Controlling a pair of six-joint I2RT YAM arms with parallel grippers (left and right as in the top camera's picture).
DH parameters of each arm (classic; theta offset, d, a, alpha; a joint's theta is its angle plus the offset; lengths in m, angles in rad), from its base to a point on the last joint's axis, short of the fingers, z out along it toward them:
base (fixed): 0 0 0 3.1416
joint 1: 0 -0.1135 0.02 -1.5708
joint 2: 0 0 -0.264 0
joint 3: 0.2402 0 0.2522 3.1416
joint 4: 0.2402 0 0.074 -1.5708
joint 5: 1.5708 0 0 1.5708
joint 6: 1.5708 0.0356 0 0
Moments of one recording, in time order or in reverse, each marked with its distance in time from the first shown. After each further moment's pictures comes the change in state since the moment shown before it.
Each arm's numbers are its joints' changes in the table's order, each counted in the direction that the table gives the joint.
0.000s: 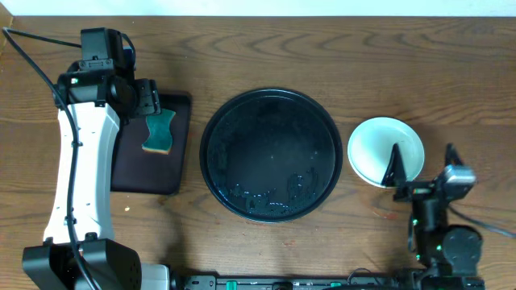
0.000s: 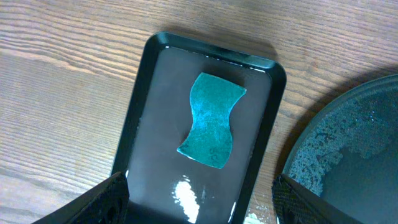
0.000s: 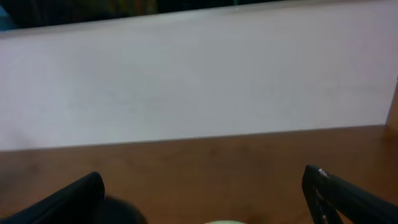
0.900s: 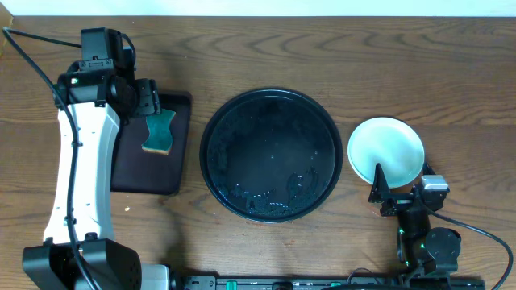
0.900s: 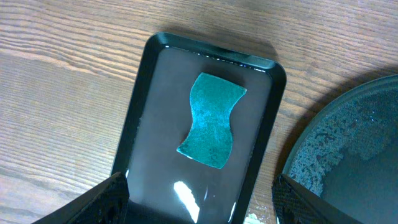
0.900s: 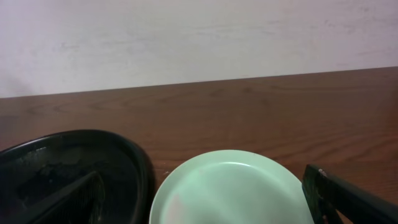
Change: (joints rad) left arm 0.000 0.000 0.000 0.000 0.000 0.000; right arm 0.003 0.162 -0.143 0.191 -0.037 0.009
